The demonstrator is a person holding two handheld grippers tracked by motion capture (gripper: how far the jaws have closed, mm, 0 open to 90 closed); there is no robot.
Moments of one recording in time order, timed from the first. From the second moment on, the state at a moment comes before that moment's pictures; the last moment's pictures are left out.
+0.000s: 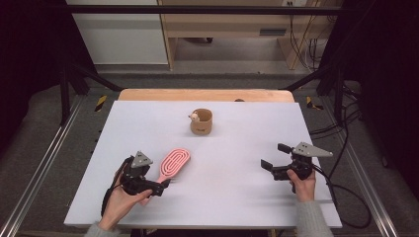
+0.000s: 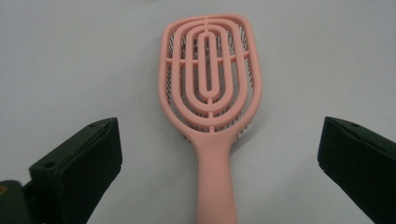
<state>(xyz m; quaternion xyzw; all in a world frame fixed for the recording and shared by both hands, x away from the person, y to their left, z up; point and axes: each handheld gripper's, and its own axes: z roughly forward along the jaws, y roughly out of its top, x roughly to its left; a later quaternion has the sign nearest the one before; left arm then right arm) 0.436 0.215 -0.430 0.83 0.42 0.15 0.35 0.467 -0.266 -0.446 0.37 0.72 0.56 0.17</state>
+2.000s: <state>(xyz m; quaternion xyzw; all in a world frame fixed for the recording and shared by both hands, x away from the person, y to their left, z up) 0.441 0.206 -0.456 0.85 0.43 0.13 0.27 0.467 -0.266 -0.446 0.37 0.72 0.56 0.17</state>
